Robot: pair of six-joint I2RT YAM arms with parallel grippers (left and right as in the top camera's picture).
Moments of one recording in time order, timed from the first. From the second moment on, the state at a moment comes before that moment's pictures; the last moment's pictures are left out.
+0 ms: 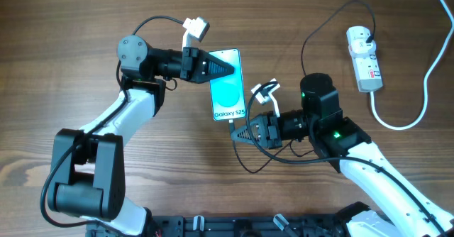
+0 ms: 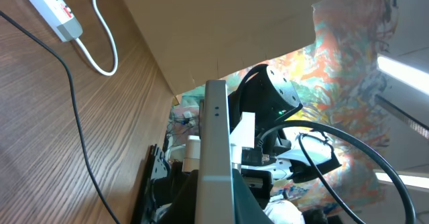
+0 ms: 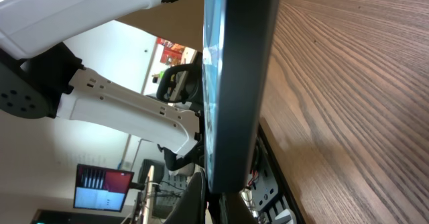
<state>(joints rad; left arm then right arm) -0.16 1.73 0.93 1.10 1.55 -1.50 0.45 1.23 0.68 0.01 -1.20 0.65</state>
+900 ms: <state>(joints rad) -0.19 1.73 0.93 1.10 1.55 -1.50 0.44 1.23 0.68 0.02 -1.22 0.65</state>
